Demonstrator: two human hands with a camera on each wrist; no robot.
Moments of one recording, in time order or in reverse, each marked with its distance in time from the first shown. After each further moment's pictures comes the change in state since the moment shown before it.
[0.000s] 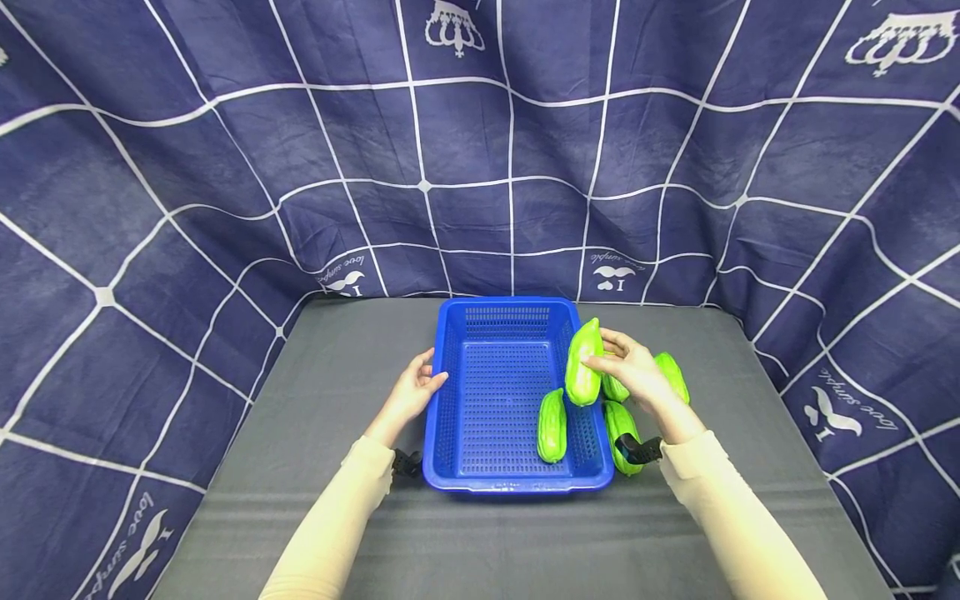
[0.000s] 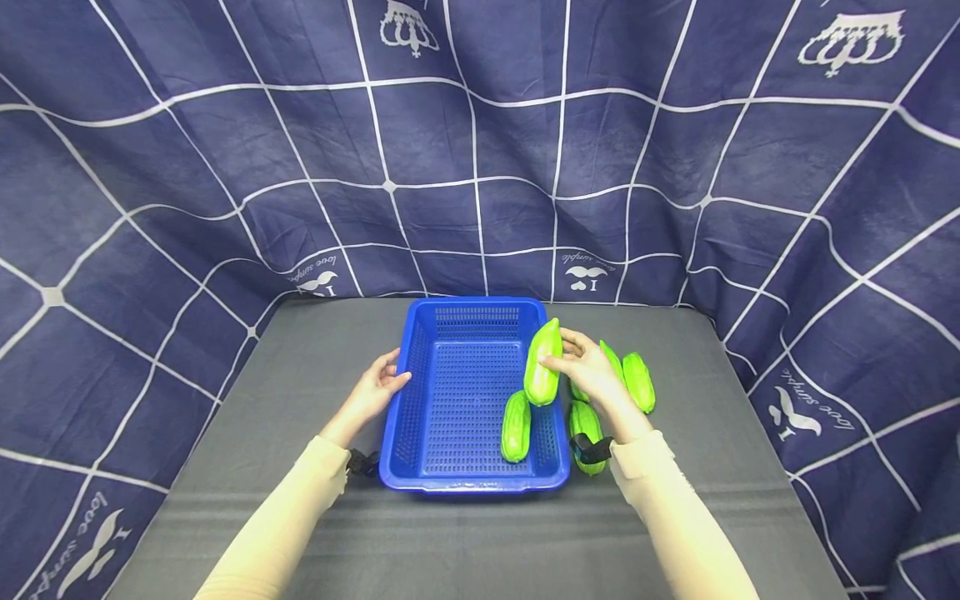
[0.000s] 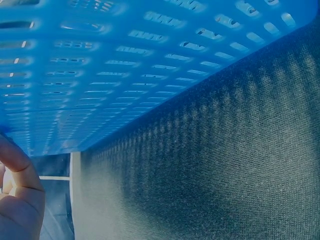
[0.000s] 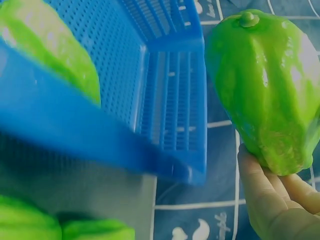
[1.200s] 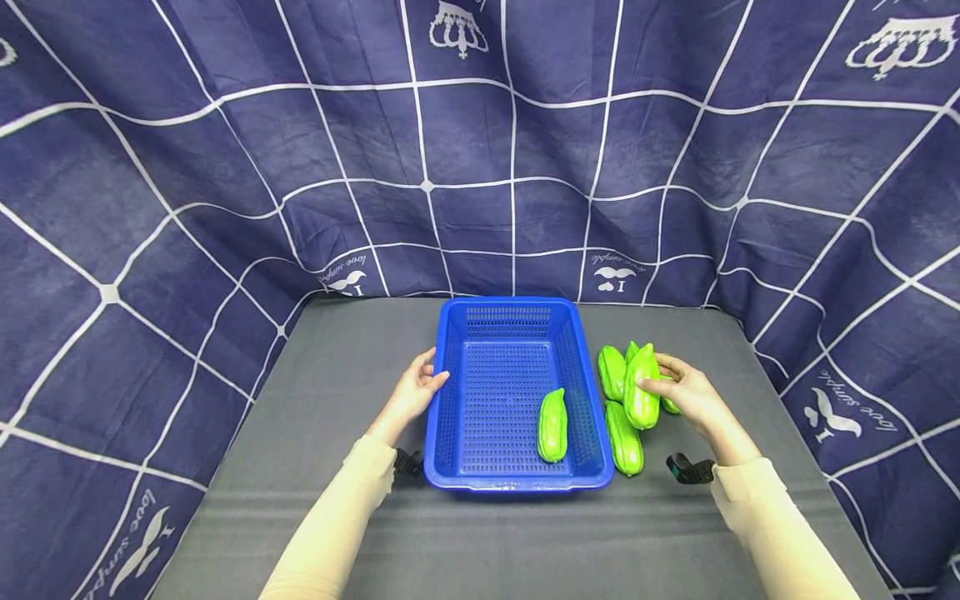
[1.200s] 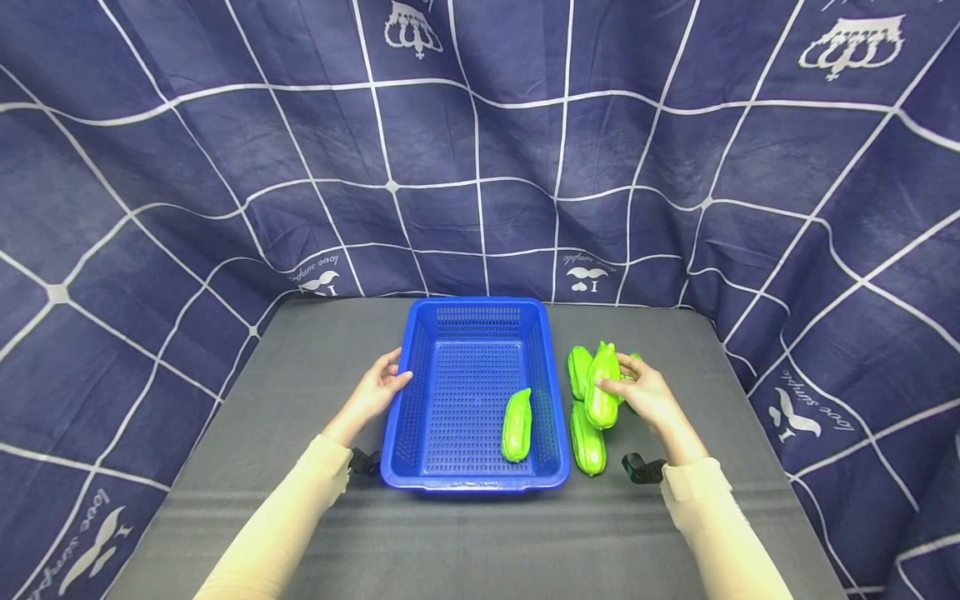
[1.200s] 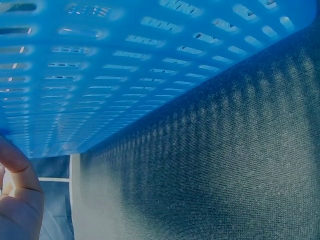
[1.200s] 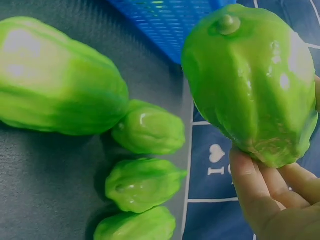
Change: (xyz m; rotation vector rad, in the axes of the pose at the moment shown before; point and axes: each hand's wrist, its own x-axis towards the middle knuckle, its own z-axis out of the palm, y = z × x) left_hand -0.001 0.000 0.001 0.000 0.009 0.011; right_hand -0.027 0.045 -0.058 -0.218 0.031 0.091
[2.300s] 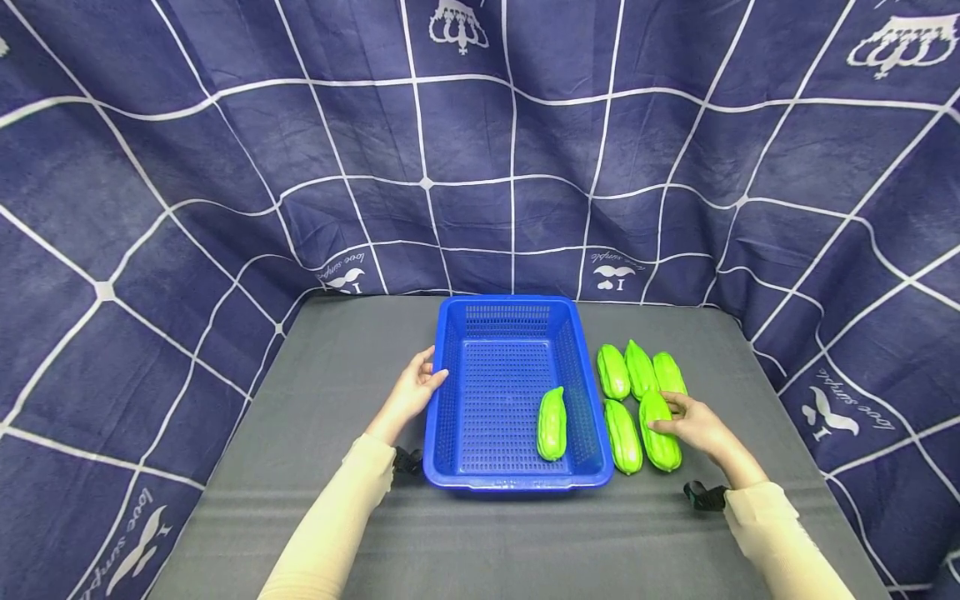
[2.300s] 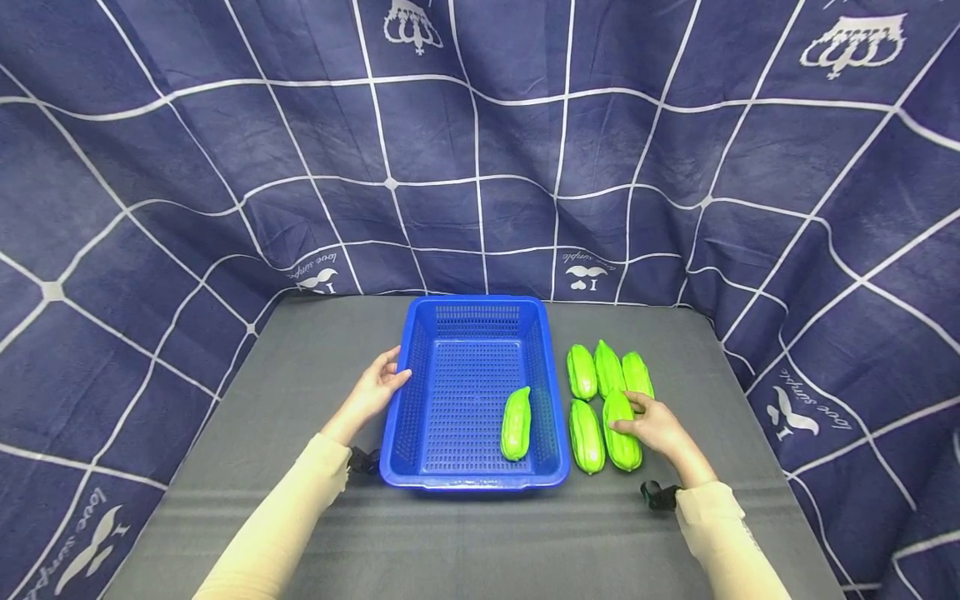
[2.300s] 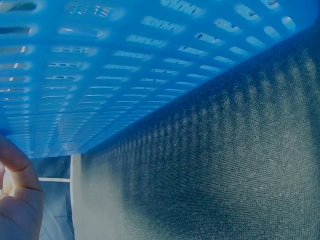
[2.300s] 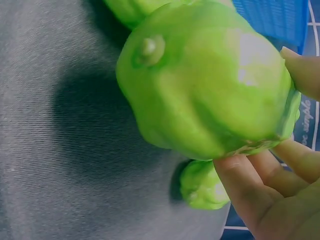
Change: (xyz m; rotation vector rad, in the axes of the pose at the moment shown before) left_hand 0.001 -0.001 0.001 -0.004 -0.007 -0.013; right_hand -0.014 0.055 0.004 -0.213 -0.093 0.048
